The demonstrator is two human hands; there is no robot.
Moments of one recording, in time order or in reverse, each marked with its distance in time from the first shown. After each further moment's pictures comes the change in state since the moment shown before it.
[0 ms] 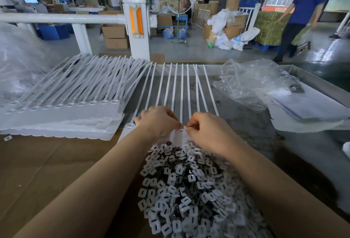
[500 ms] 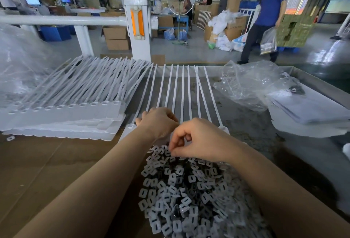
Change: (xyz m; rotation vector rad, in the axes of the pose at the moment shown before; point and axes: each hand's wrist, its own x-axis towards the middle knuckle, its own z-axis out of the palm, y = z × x) left_hand -0.004 -0.001 -0.003 0.091 0.039 0.003; right_hand -0.012 -0.016 -0.009 0.186 -0.276 -0.323
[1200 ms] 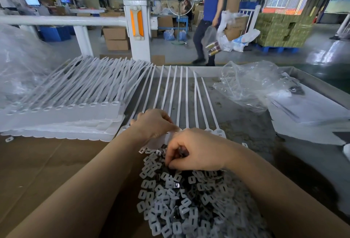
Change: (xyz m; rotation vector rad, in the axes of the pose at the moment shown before) left_hand 0.008 -0.014 -0.007 -0.061 -0.075 -0.005; right_hand -0.002 -0.007 0.002 -0.060 -0.196 -0.061
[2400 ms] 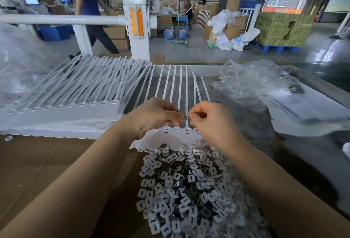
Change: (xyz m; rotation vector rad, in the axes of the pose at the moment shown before) left_hand -0.010 0.014 -0.023 -0.373 -0.194 0.202; right_hand 0.005 0.021 -0.009 0.118 0.741 0.352
